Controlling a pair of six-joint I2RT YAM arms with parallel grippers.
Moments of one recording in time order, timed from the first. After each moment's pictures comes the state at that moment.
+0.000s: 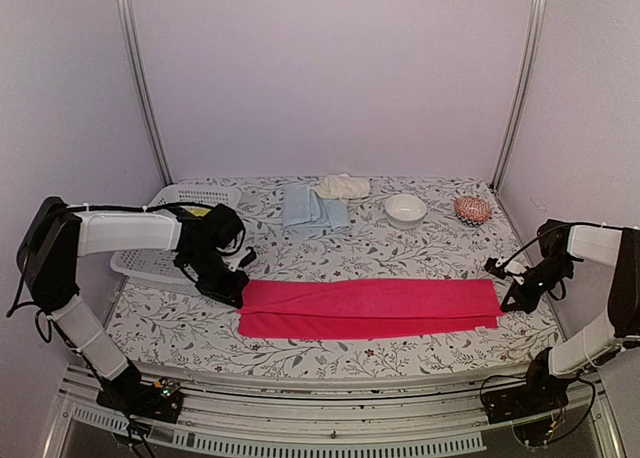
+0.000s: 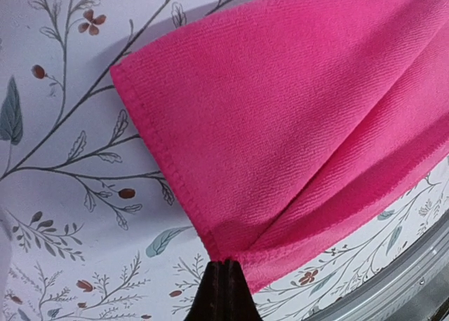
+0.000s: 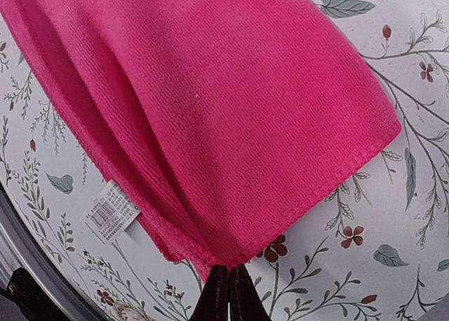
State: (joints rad) left arm -0.58 1.65 1.01 -0.76 0.17 -0.21; right arm -0.24 1.39 0.75 -0.87 -0.34 -1.06
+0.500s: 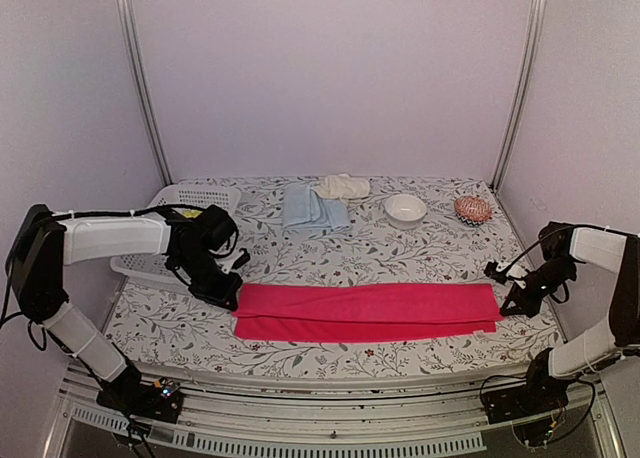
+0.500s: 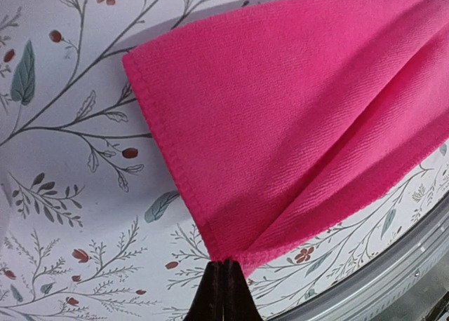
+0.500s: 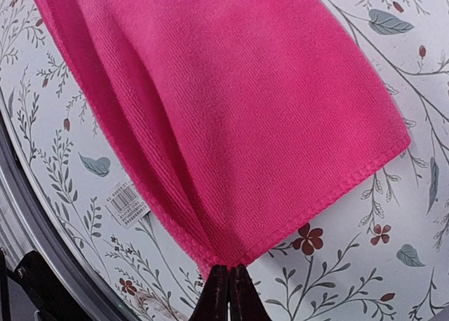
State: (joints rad) left arm -0.58 1.56 0.97 -0.79 0.18 -0.25; right arm -0.24 1.34 0.74 -0.95 -0.37 -1.14
